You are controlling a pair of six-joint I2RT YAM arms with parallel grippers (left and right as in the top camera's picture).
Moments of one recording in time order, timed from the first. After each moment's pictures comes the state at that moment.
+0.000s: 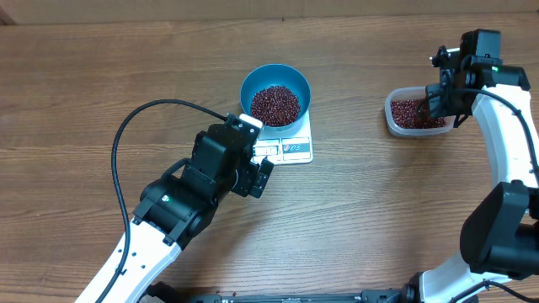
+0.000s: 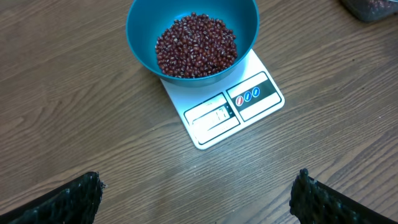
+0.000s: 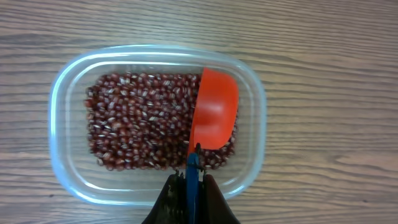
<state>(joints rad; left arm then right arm) -0.58 1.14 1.03 -0.71 -0.15 -0.07 -0.17 1.80 1.52 -0.91 0.06 -0.27</state>
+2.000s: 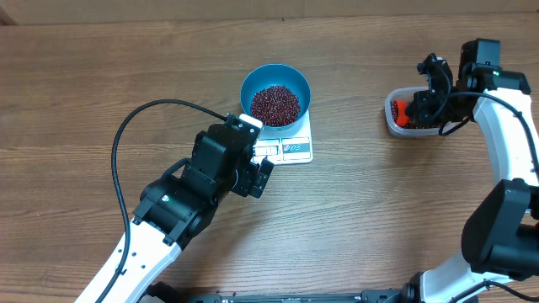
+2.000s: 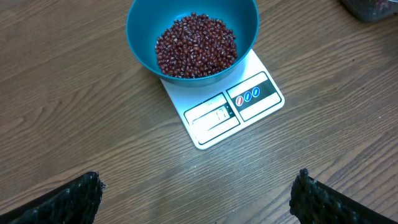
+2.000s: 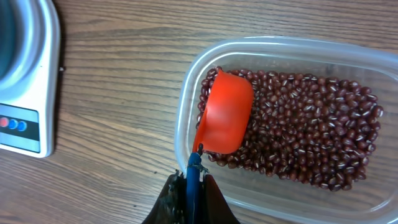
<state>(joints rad) -0.58 1.14 1.03 -0.71 -0.15 -0.07 -0.20 1.80 1.48 -0.95 -0.33 -0.32</state>
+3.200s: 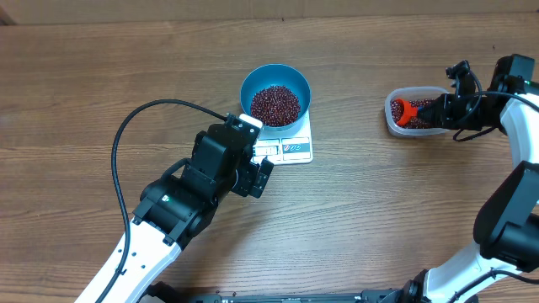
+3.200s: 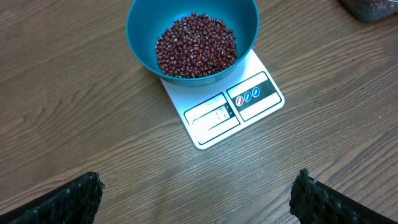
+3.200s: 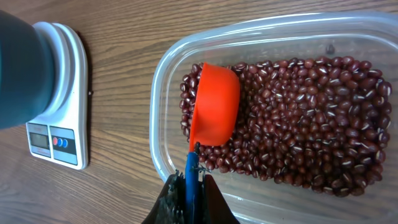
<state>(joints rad) -0.58 1.14 1.03 -0.71 -0.15 -0.07 -0.38 1.89 1.46 -0.93 -0.60 -0.32</state>
